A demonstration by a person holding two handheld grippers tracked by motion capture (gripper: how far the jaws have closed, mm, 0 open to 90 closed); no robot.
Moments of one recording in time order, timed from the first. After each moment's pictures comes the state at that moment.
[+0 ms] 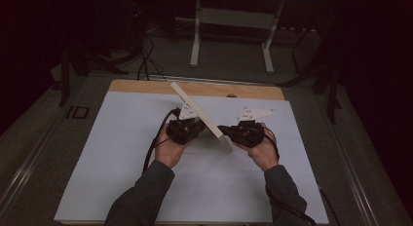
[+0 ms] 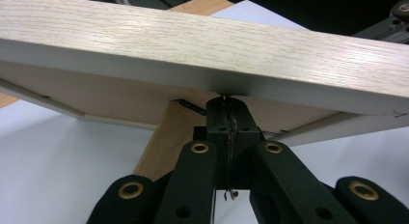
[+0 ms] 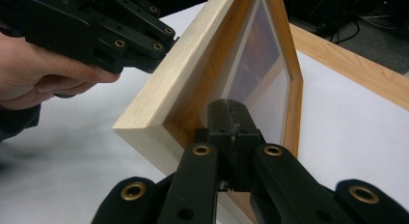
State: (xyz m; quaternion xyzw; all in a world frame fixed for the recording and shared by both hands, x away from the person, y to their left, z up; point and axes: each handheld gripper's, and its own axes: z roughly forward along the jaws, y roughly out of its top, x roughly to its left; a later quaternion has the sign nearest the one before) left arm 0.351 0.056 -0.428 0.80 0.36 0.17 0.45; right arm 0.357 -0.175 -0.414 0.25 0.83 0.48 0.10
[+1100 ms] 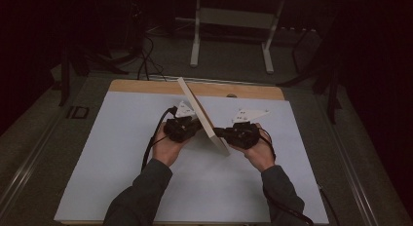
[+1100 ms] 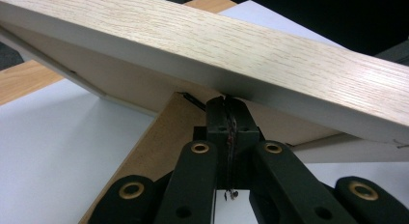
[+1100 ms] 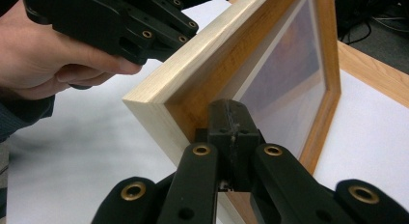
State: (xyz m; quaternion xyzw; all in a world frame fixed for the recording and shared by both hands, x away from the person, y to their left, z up) left arm 0.356 0.065 -0.428 0.80 0.37 0.16 0.45; right arm 0.353 -0.162 -0.414 0.23 0.84 0.48 0.09
